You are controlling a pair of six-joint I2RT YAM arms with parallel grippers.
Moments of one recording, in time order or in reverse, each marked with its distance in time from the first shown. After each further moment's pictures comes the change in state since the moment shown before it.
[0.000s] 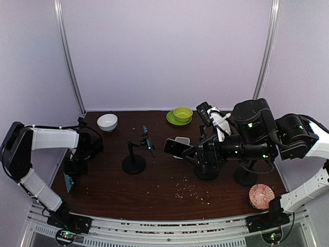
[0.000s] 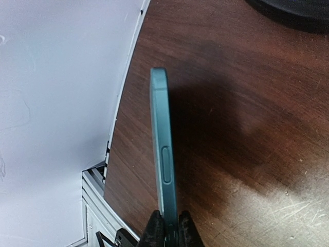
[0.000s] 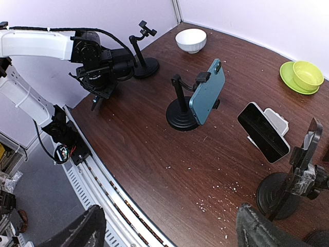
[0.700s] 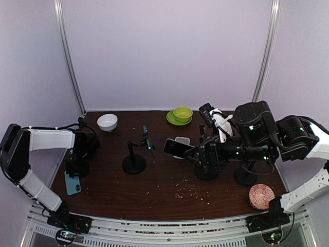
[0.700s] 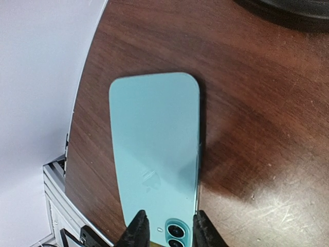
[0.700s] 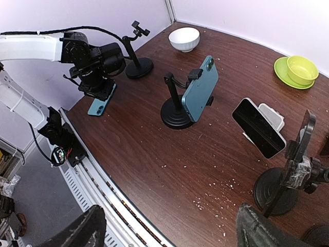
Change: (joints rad) left arm 0.063 -0.027 -0.025 0.108 0.133 0.009; right arm 0.000 -0.017 -0.025 0.002 0.021 0.023
